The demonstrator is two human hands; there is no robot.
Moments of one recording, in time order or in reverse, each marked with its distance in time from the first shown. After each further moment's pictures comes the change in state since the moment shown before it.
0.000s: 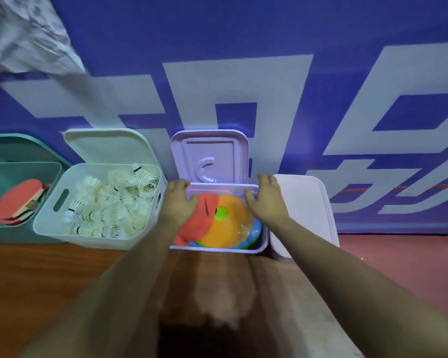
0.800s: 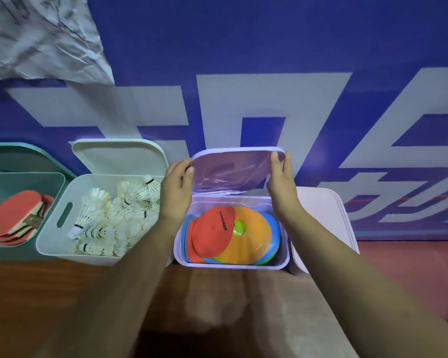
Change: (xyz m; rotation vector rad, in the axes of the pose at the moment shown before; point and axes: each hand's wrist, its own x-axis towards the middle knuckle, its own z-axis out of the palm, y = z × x) left_hand 0.050 -0.003 -0.057 -0.403 0.200 0.247; right_hand 0.045 -0.075 -0.001 0.869 0.139 0.282
